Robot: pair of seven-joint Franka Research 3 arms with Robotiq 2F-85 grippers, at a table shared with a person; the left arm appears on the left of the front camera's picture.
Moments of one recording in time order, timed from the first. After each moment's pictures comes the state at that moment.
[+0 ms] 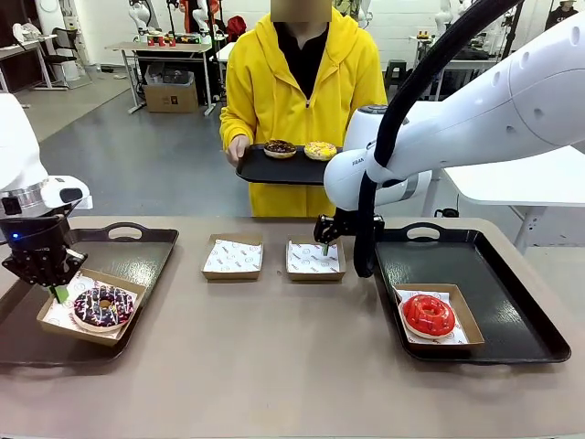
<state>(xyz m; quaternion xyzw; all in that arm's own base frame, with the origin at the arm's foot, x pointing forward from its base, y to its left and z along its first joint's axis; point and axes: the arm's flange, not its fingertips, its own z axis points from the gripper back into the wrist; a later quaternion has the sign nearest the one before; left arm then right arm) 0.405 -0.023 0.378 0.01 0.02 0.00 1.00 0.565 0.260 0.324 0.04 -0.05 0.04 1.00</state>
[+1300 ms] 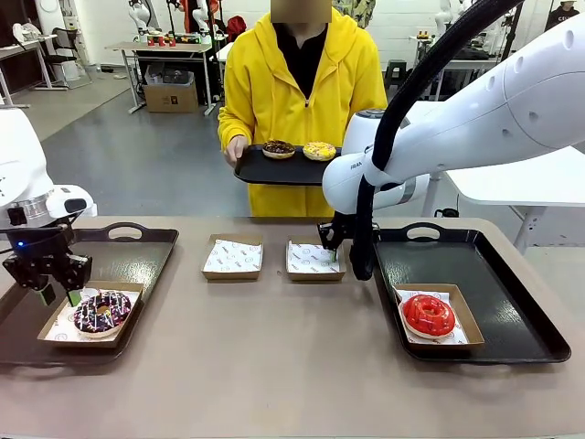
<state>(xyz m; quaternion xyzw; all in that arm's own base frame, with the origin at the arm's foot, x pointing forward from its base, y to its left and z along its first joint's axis) 0.414 -0.019 0.359 0.01 0.02 -0.02 1.00 0.564 0.262 0.318 0.04 -0.05 0.05 1.00</state>
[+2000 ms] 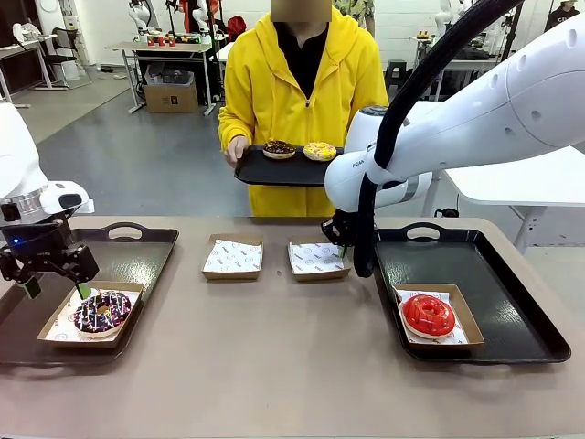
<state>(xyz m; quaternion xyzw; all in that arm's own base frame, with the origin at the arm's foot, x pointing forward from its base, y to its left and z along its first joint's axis) 0.408 -0.016 0.369 -0.02 0.02 -0.02 1.00 0.568 0.259 0.327 0.04 -0.07 0.04 1.00</state>
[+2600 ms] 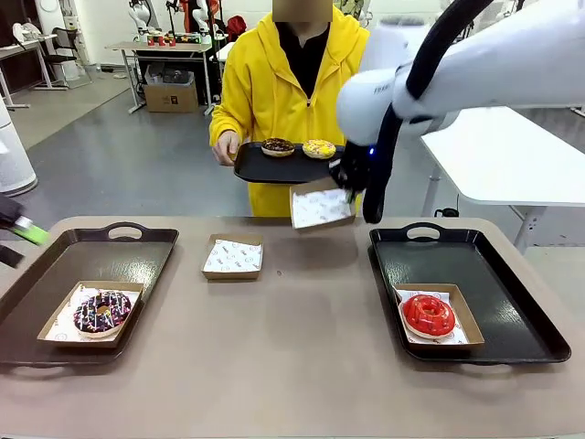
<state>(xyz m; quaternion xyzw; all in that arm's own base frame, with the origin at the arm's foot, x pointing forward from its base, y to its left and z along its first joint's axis) 0.339 0.086 0.459 -0.39 -0.10 -0.09 0.91 0.551 0.248 0.481 0.05 -0.13 0.01 0.99</state>
